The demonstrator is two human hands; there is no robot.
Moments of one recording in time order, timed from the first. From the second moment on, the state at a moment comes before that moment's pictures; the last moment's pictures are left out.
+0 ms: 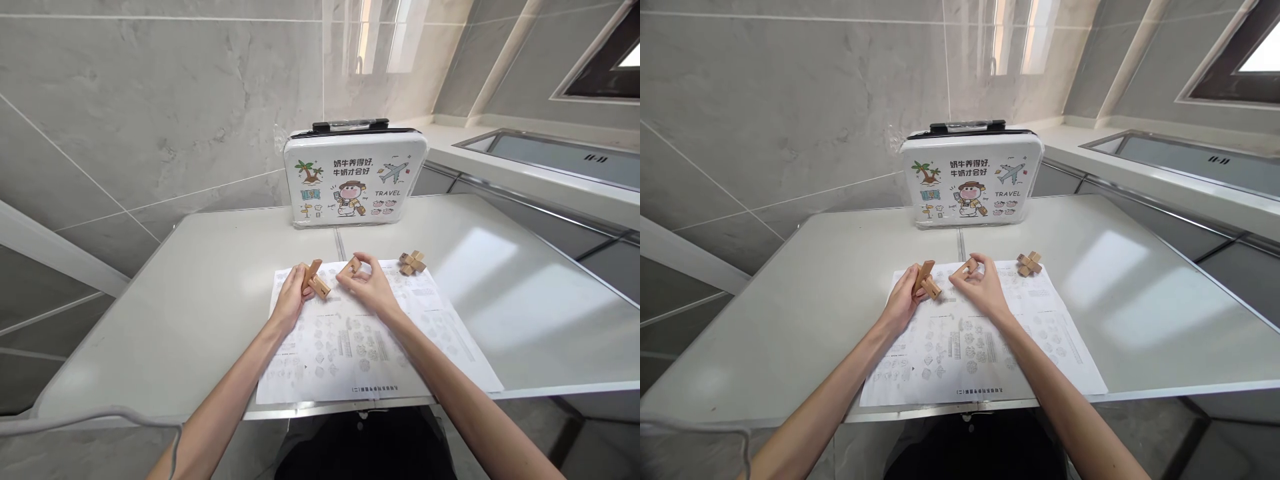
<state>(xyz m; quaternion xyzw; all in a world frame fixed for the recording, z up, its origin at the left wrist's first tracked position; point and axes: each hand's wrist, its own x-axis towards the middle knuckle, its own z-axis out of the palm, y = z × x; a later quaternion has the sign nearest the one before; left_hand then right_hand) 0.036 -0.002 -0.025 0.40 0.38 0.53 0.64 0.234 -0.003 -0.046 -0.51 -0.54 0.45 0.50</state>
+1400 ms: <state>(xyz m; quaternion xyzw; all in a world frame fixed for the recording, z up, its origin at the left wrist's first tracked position) 0.039 -0.012 -0.023 0.58 0.46 0.44 0.51 0.231 -0.009 -0.029 -0.34 -0.46 0.66 0.48</state>
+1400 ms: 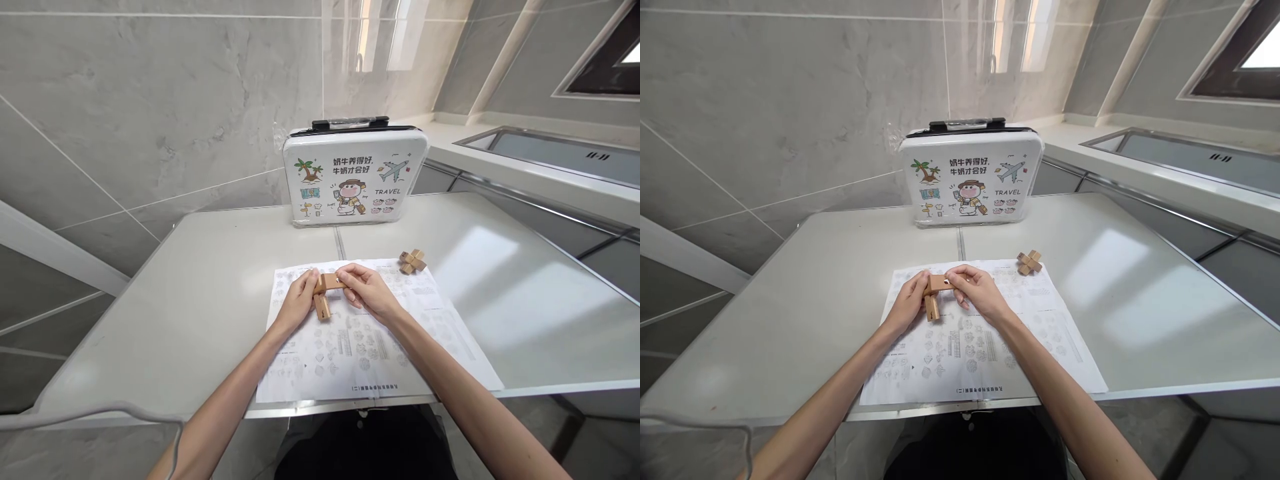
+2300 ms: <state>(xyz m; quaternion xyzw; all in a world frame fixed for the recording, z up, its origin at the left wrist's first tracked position) 0.039 -0.013 -0.019 0.48 0.43 0.45 0.62 0.229 -0.011 -0.032 -0.30 -0.46 0.71 0.43</state>
